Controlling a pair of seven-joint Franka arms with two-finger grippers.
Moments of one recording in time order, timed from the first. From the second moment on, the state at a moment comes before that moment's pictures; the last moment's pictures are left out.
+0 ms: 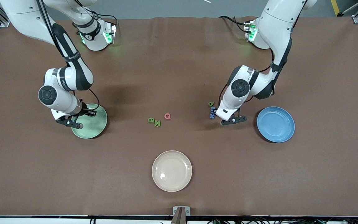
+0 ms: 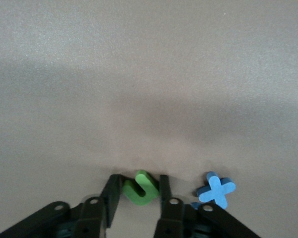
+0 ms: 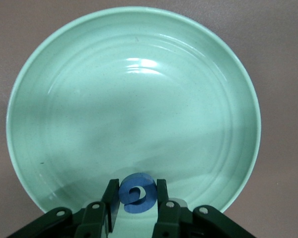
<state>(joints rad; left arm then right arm) -0.50 0.52 -0.03 -2.07 -0.02 2.56 -0.69 0.09 0.34 -0.02 -2.25 0.02 2.45 0.35</state>
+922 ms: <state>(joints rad) -0.45 0.39 -0.02 -2.05 -0.02 2.41 -0.58 0.25 0.32 0.02 -2.02 0.02 2.24 0.62</state>
